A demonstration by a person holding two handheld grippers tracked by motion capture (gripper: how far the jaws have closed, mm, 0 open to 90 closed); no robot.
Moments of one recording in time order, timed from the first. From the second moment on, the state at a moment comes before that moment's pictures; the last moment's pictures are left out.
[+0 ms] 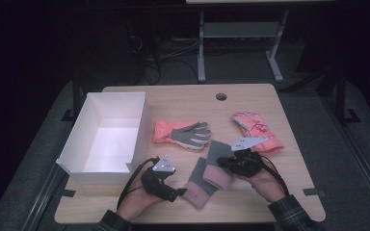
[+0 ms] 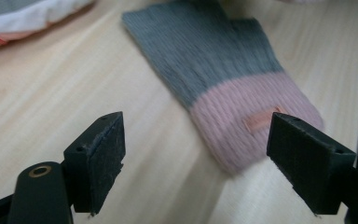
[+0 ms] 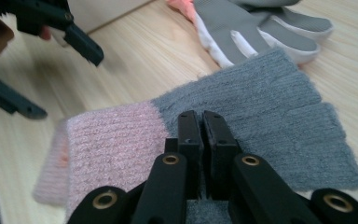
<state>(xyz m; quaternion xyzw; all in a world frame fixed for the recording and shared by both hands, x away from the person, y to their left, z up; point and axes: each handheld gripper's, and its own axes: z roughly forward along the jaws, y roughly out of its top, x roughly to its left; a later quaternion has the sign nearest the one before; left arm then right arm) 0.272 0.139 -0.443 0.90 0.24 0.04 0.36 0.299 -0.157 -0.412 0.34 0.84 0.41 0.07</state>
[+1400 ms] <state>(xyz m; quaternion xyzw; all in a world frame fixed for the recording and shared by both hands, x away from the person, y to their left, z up) 0.252 0.147 -0.443 0.91 0.21 0.02 0.37 0.287 -0.133 -0.429 0.36 0.84 0.39 0.09</state>
